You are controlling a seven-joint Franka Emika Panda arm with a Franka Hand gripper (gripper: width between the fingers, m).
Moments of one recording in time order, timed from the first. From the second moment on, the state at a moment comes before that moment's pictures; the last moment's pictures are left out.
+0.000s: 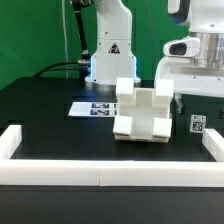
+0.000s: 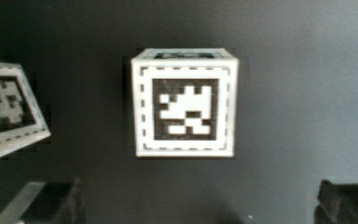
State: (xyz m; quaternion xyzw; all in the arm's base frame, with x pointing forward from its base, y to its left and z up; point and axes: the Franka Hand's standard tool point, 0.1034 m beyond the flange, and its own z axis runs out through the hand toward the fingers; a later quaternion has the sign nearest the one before) arm 0.458 0.160 0.040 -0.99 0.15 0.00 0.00
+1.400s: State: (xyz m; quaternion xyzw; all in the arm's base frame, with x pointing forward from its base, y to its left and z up) arm 0.482 0.100 0.127 -0.99 0.10 -0.01 0.03
